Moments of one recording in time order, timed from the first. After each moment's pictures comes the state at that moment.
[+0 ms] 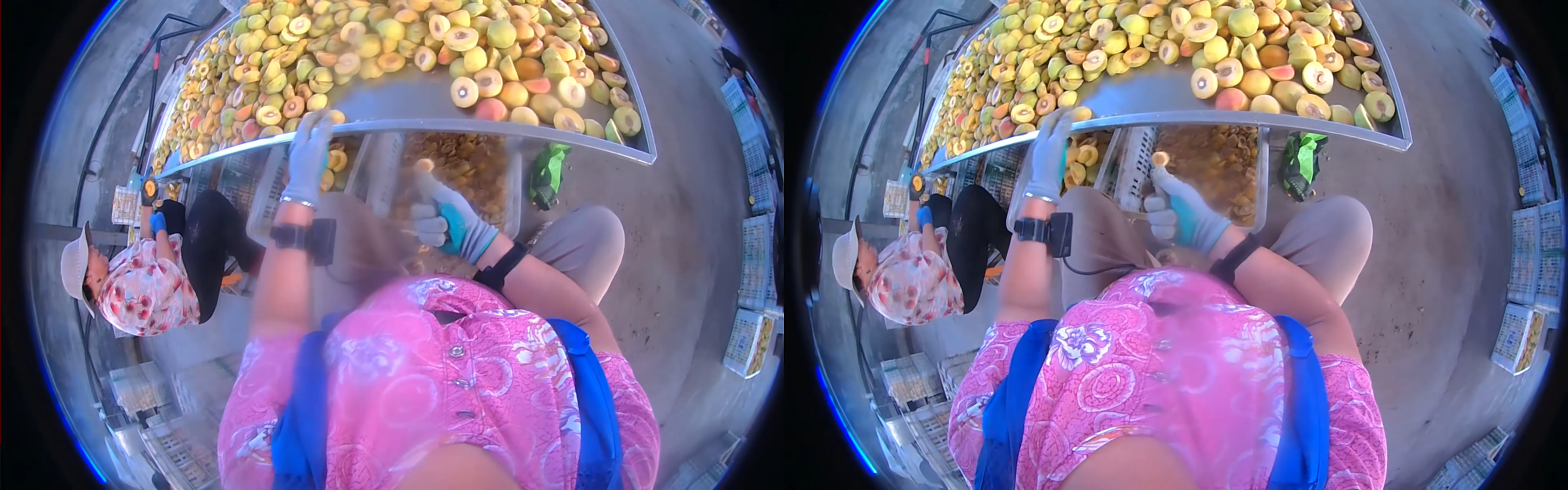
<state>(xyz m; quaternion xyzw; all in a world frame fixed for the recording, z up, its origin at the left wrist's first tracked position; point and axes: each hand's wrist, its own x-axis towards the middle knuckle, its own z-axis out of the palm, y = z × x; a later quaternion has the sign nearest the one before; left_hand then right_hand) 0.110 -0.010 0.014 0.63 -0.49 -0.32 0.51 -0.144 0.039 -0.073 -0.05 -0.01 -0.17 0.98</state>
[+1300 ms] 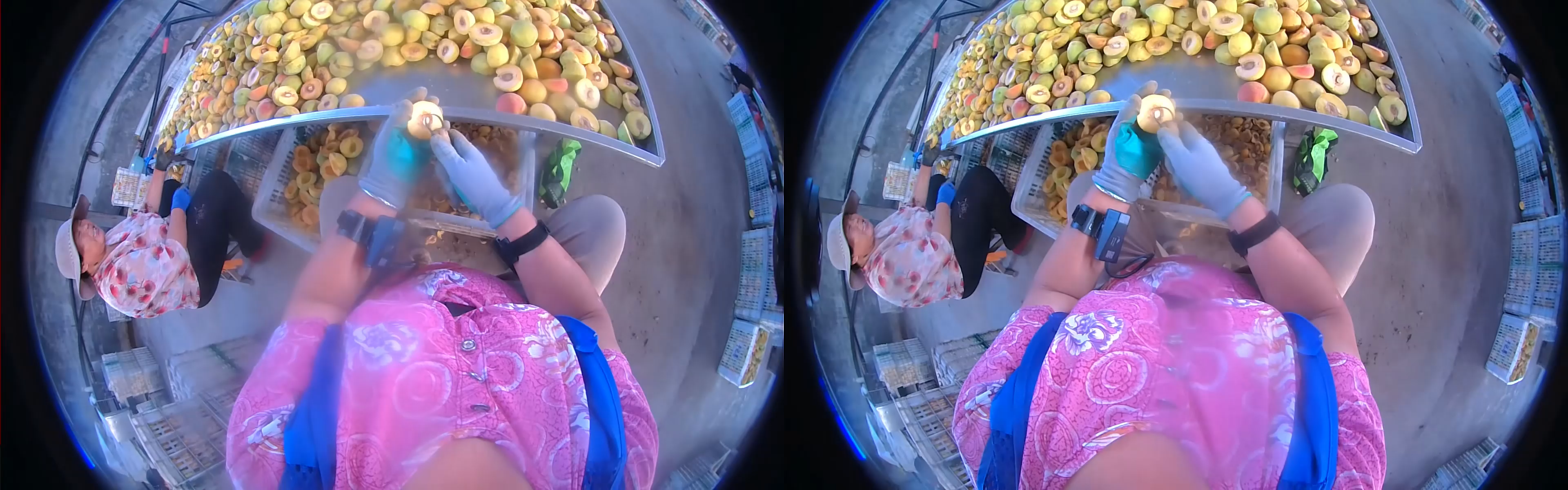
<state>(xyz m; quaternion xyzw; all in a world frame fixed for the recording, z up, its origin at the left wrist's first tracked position) 0.019 0.002 -0.020 0.23 -0.23 -0.71 0.63 -0.136 0.028 -0.004 -0.48 0.35 -0.39 0.70</state>
